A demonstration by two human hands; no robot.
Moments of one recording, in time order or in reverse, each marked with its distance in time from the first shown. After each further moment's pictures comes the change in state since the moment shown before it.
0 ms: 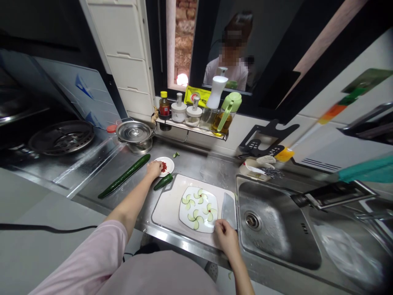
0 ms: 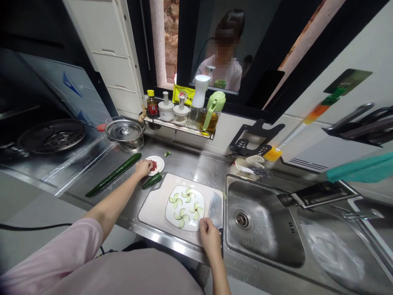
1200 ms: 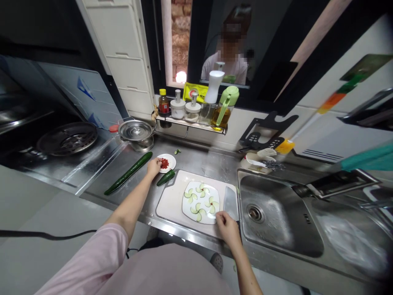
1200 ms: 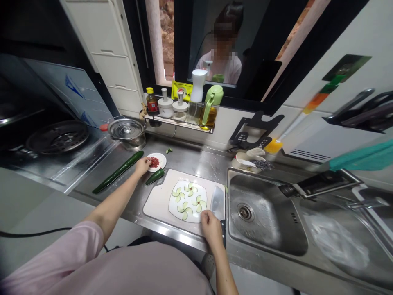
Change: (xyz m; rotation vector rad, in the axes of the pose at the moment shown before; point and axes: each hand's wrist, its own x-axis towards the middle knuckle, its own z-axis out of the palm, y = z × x) left_hand -0.010 -0.015 0.005 -0.649 0.168 -0.202; right_hand -0.003 -0.003 0.002 -0.064 -0.025 -0.031
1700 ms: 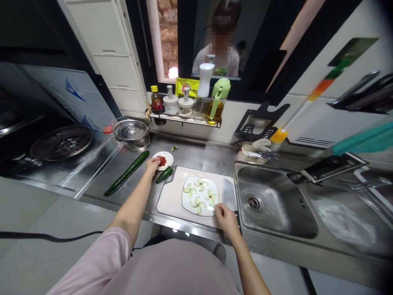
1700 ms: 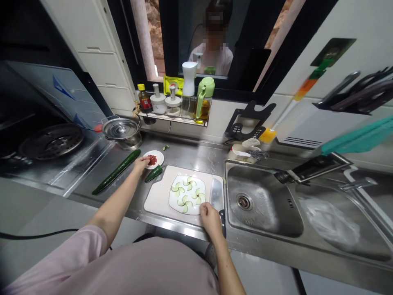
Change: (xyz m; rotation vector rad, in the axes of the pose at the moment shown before) left_hand -0.013 0.011 0.014 -0.415 0.069 -0.195; right_hand -0.006 -0.003 0.002 -0.021 0.004 0.009
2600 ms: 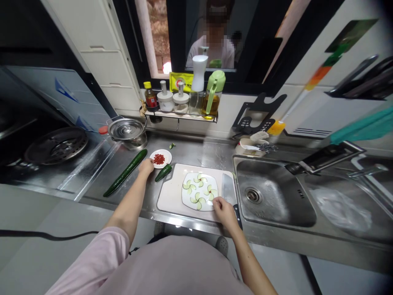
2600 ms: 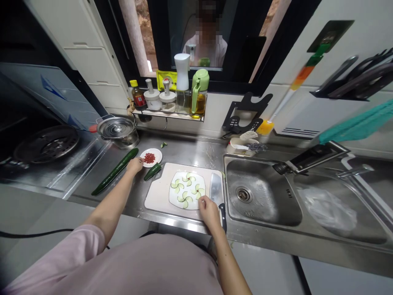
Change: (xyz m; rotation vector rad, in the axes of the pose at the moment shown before) left_hand 0.001 0.013 -0.036 0.479 -0.073 -0.037; right_hand 0.002 -0.009 0.002 -0.032 -0.019 0.016
